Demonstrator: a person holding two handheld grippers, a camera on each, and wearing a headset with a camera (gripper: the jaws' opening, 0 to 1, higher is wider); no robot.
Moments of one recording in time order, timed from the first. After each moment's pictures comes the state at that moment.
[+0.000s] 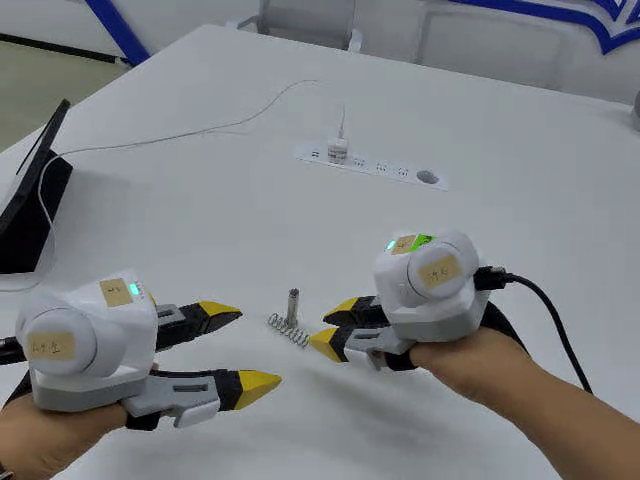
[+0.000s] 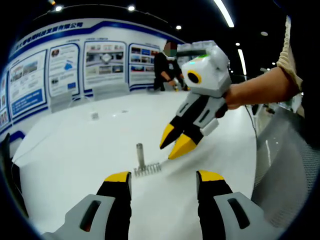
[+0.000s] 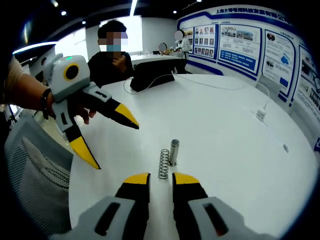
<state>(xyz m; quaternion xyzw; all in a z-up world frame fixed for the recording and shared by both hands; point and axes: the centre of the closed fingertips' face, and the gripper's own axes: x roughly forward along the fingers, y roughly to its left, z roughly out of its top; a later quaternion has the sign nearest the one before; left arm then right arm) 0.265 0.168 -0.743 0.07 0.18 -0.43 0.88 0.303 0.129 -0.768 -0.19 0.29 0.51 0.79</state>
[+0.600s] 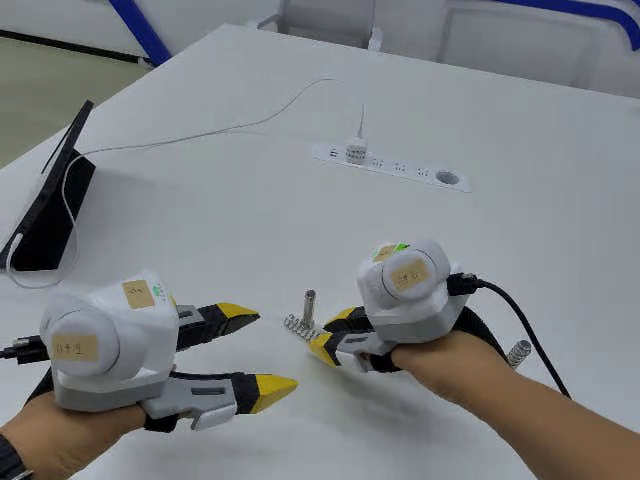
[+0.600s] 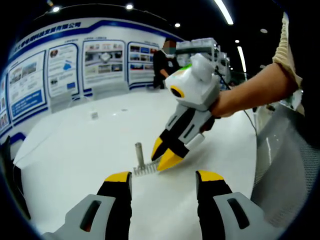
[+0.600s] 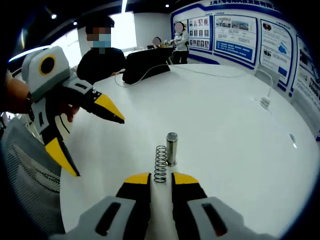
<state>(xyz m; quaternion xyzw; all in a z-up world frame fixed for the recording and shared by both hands) 0.265 0.169 -0.745 0.08 0.19 -0.43 0.88 0.314 0.139 -0.798 -0.18 0.33 0.49 0.79</state>
